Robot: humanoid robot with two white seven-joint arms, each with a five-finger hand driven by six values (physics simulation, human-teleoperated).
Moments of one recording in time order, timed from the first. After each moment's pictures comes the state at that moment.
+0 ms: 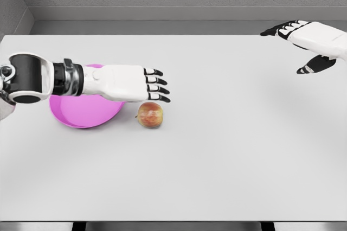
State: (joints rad) left arm -0.94 0.77 -1.01 -1.69 -0.63 -0.61 -0.44; right arm -0.51 -0.90 0.31 -1.68 0.30 -0.26 0.61
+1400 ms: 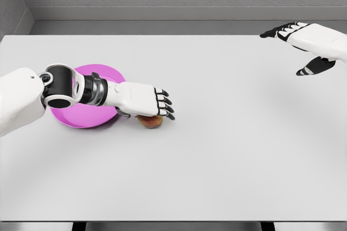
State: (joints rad) left arm -0.98 0.64 -1.18 -1.48 -0.63 -0.61 -0.45; right arm -0.50 -0.90 0.31 -1.68 0.30 -0.26 0.61
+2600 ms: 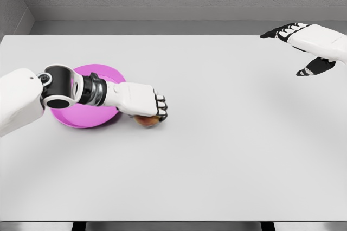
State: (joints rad) left arm -0.98 0.65 -1.18 -1.49 -0.63 -0.61 -0.45; right arm -0.50 -0.90 0.31 -1.68 0.30 -0.26 0.61
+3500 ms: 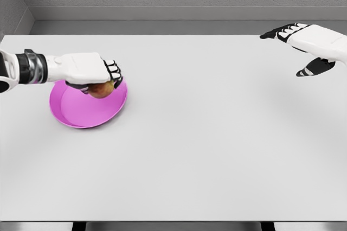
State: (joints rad) left arm -0.91 0.84 -0.95 -1.43 -0.56 -0.61 -0.45; right arm -0.50 -0.90 0.31 -1.68 0.30 -0.26 0.61
